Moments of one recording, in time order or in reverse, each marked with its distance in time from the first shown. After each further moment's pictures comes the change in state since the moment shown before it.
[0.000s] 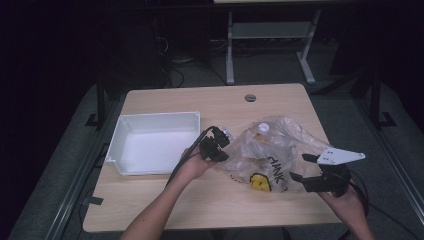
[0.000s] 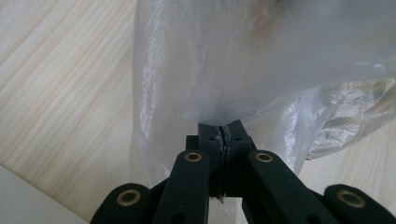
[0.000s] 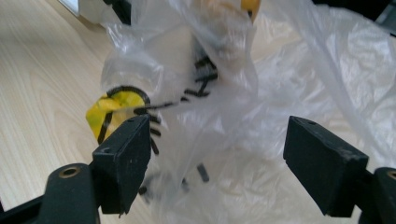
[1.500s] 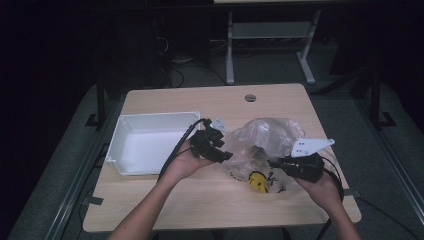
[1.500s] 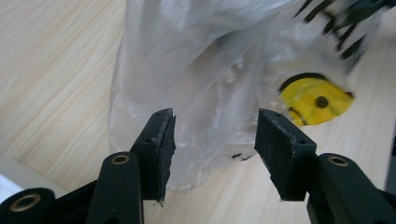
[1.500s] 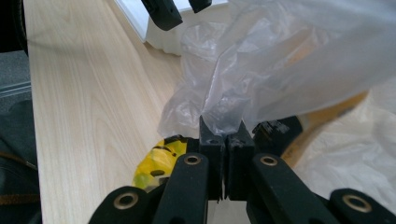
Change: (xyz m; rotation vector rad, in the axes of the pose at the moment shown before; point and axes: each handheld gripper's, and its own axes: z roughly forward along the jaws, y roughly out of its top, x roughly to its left) left arm -0.014 0.002 -0.072 -0.188 -0.035 0.044; right arm 0.021 0.047 0.039 -0.020 0.217 -0.120
